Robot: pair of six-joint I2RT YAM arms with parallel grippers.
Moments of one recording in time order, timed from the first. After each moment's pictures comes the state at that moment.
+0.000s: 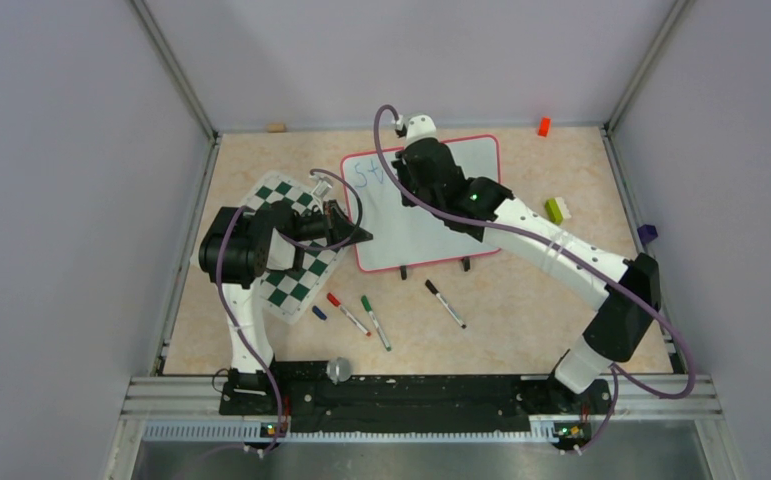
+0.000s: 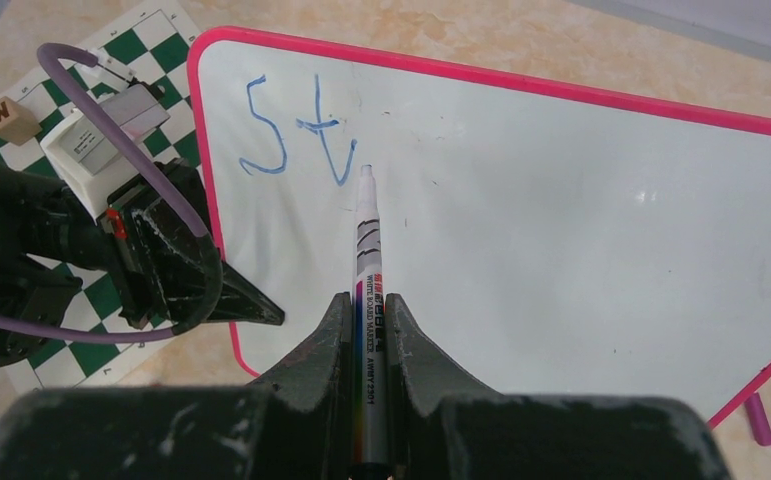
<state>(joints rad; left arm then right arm) -0.09 2.12 0.78 1.49 1.32 -0.80 0.85 1.62 1.57 -0.44 0.40 0.24</state>
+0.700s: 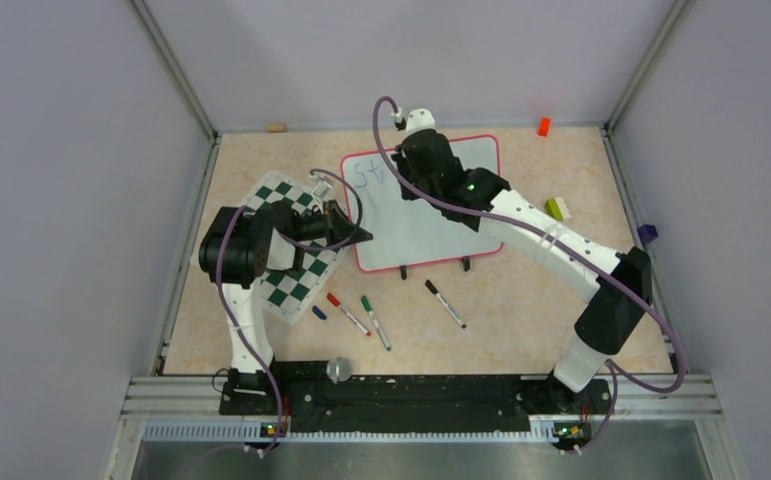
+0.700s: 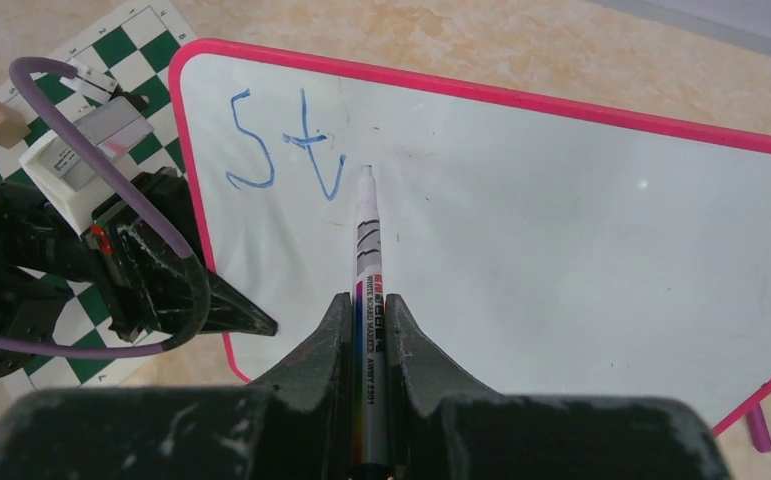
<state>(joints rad) -0.09 2.12 0.78 1.49 1.32 -0.80 0.82 1.67 1.64 -0.48 0.37 0.24</state>
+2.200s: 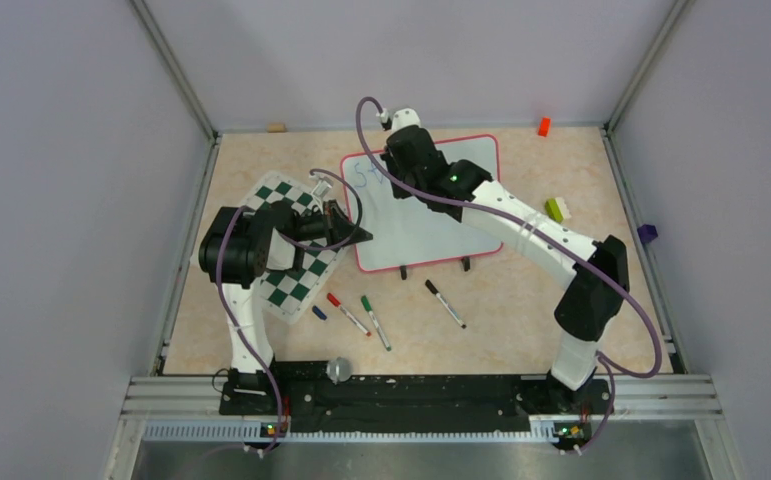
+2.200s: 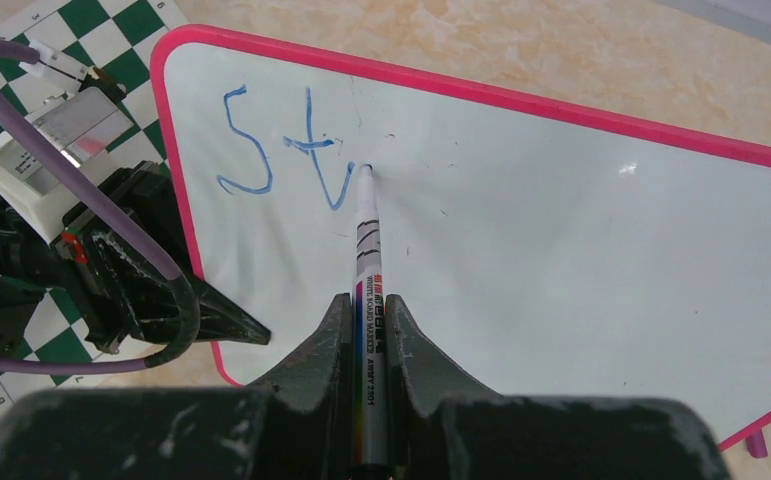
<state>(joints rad) -0.09 2.12 0.78 1.48 1.32 -0.80 0.82 1.79 1.76 -0.55 0.36 0.22</state>
